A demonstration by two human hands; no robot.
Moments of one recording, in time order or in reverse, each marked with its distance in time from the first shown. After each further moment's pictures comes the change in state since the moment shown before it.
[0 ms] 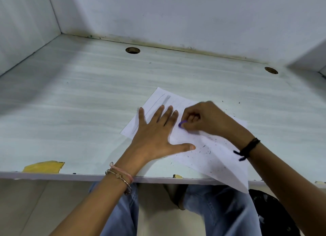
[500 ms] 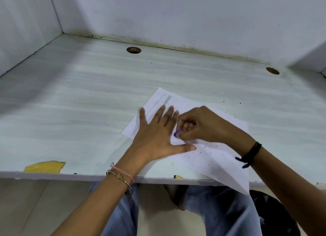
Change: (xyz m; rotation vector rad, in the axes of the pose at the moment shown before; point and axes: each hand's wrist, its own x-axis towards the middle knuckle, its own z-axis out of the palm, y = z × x) left_hand 0.001 -0.001 0.002 0.004 0.006 0.013; right_hand -0.005 -0.009 0.007 -0.014 -0.135 -0.055
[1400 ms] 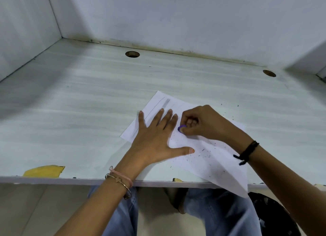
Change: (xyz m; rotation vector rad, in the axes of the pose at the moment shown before) left_hand -0.002 0.001 -0.003 -0.024 -0.022 -0.014; right_hand 0.006 0.018 -0.006 -0.019 0.109 0.022
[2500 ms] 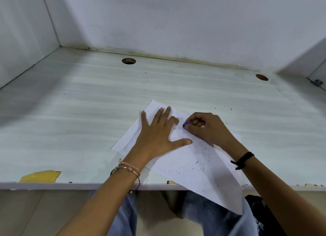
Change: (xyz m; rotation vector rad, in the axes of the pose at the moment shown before) left_hand 0.026 0.009 0.000 -0.034 0.094 0.013; right_hand -0.018 0.024 0.007 0.260 0.263 0.170
